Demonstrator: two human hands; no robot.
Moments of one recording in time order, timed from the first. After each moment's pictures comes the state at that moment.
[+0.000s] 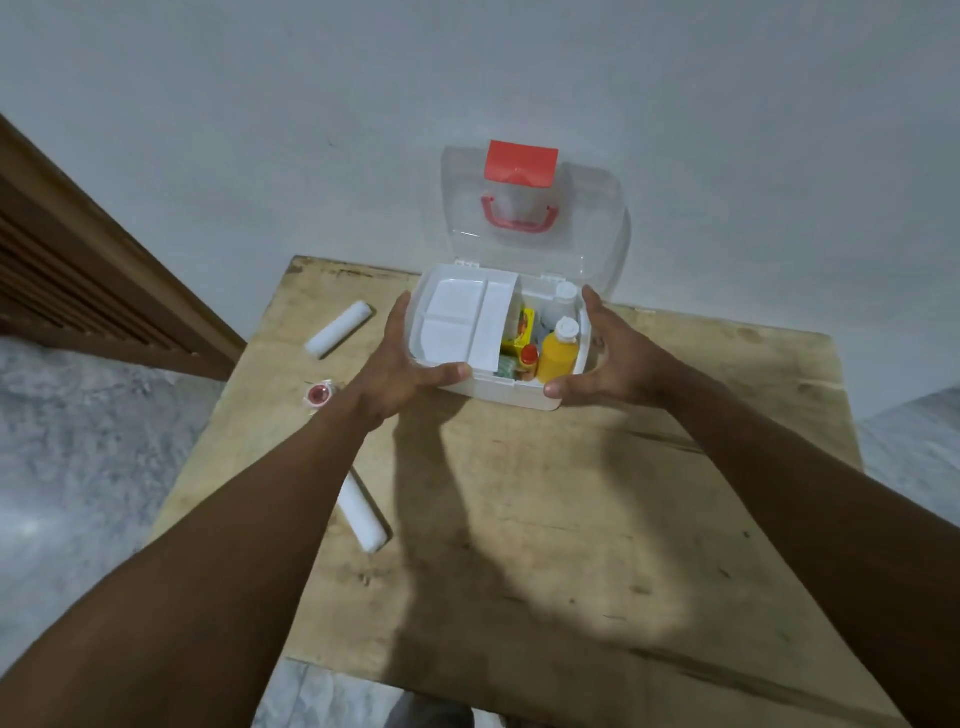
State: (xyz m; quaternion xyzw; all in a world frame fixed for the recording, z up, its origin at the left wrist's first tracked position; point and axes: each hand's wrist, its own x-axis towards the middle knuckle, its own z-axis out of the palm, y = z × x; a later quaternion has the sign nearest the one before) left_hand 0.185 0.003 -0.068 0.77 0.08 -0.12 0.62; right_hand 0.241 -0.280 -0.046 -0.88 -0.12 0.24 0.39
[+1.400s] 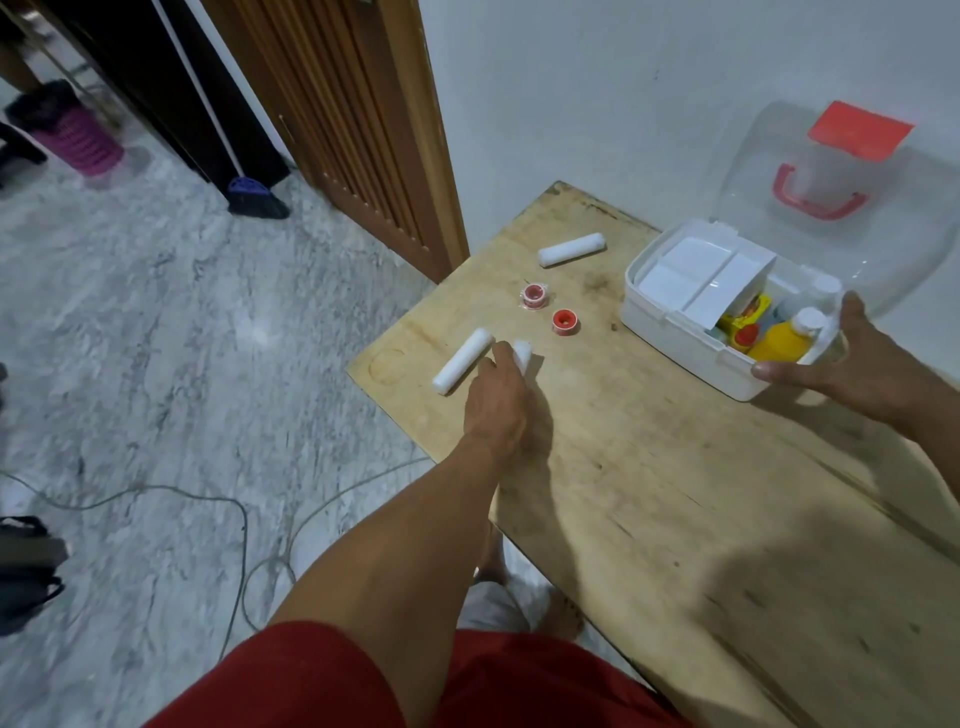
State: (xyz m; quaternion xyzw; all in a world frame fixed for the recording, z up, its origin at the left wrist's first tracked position) left_hand 0.017 -0.018 -0.091 0.88 0.39 0.04 0.27; right_hand 0.242 -0.273 -0.034 -0.90 -0.18 0.23 0.33
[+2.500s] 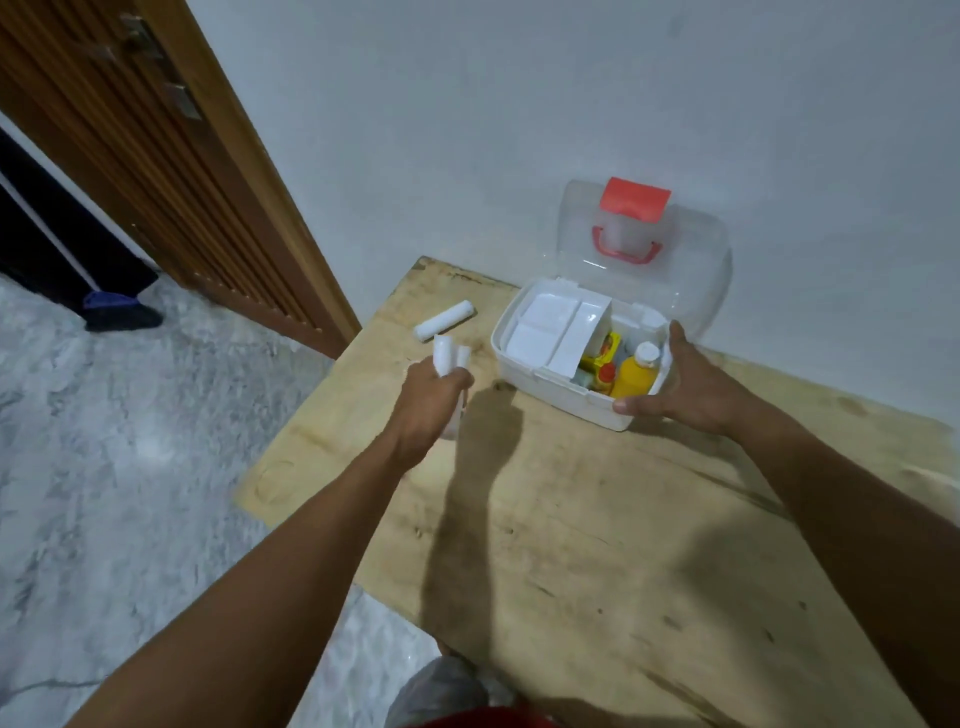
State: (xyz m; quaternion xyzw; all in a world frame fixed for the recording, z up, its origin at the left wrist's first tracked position) left_hand 0.092 -0.014 -0.009 0.72 0.33 0.03 0.61; right_hand 0.237 -0.277 -0.028 -0.88 -0.16 0.23 0.39
